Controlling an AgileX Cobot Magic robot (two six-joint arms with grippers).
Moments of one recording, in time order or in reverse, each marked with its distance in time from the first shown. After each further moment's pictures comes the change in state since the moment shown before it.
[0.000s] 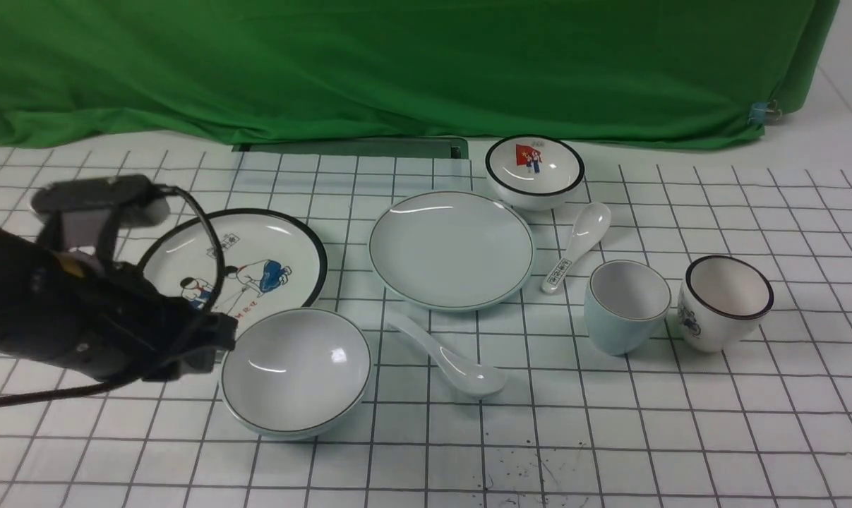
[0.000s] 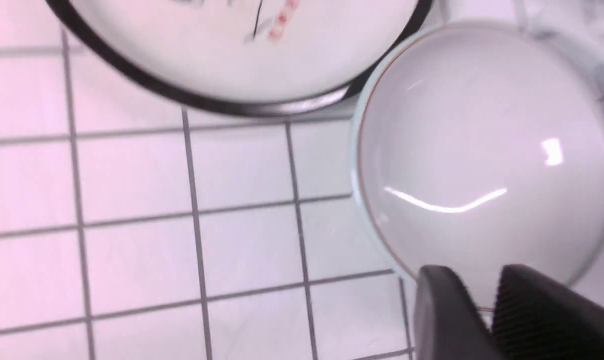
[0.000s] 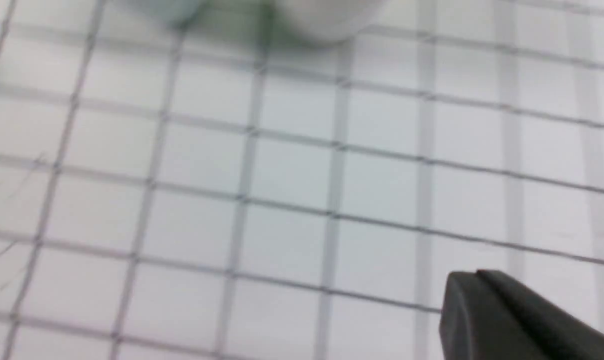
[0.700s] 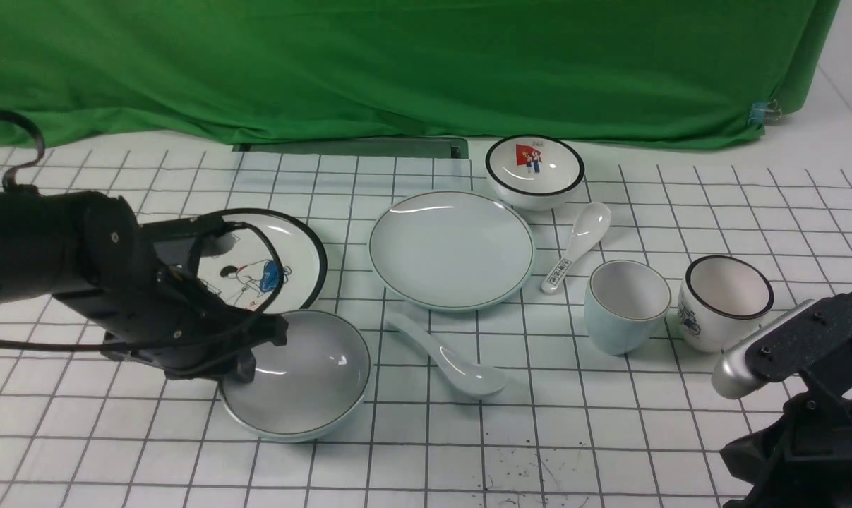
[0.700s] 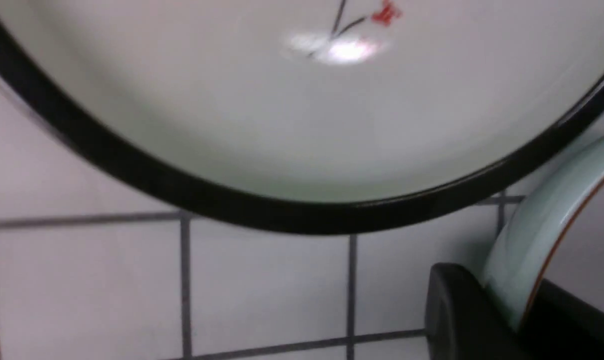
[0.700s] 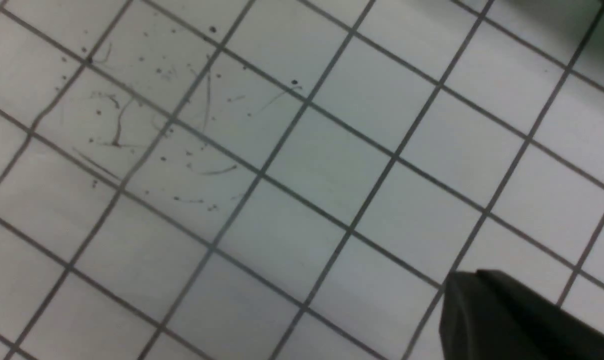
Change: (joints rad) right arm 0.315 0.173 -0.045 0.056 -0.040 -0.078; left arm -0.001 0.365 -0.140 -0.020 -0.103 -0.017
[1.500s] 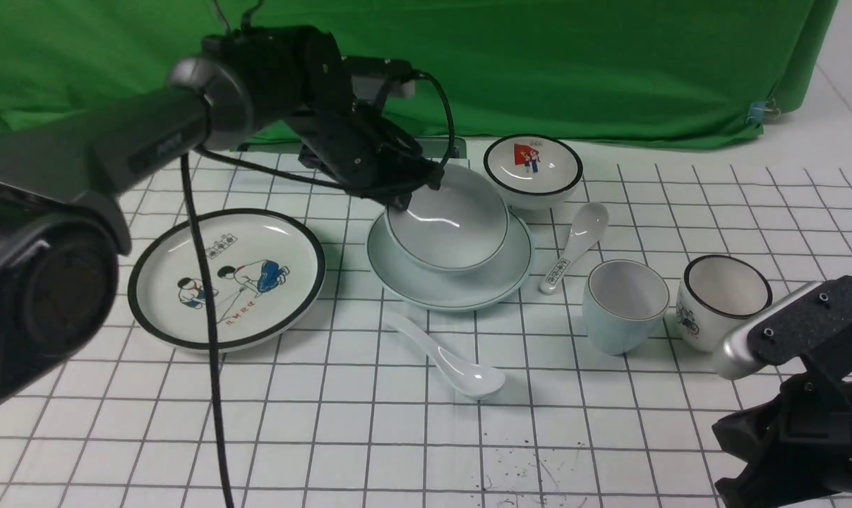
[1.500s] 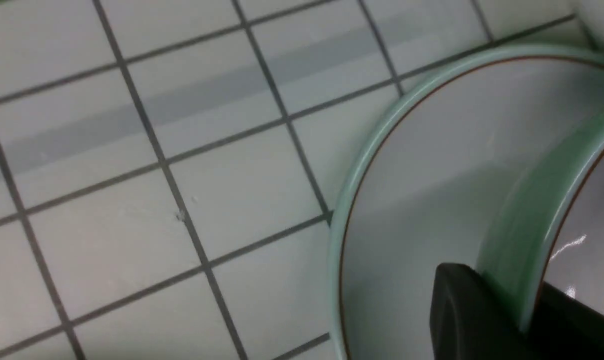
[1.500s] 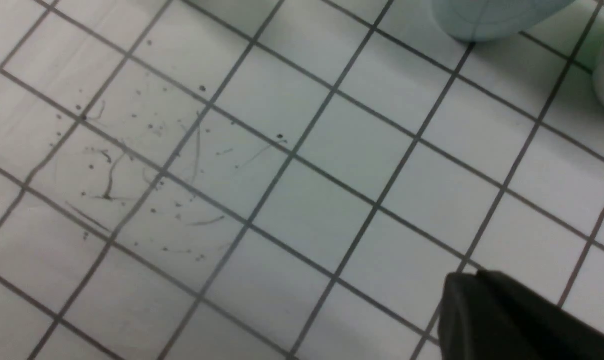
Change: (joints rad) right arm 0.000 0.002 -0.001 0.000 -0.075 0.003; left arm -0.159 0.596 -1.029 0.073 0.258 0.085
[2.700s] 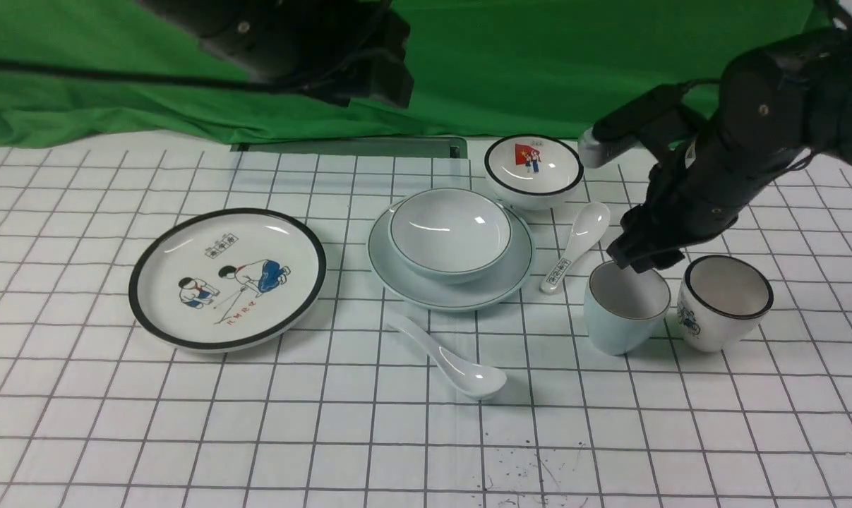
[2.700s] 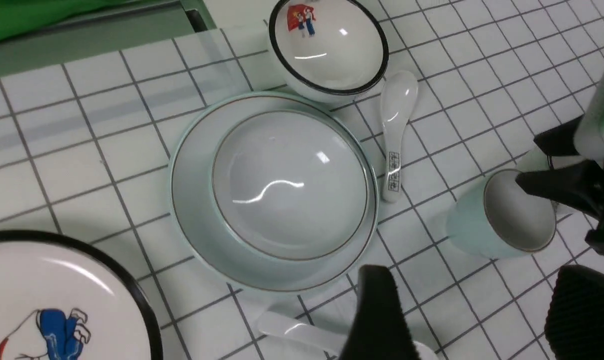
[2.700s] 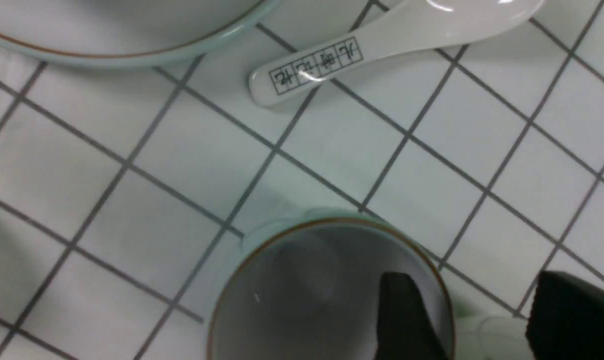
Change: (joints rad) right arm -0.058 0.776 -0.921 -0.208 0.406 0.004; left arm -0.010 -0.722 0.459 -0.167 0.016 0.030
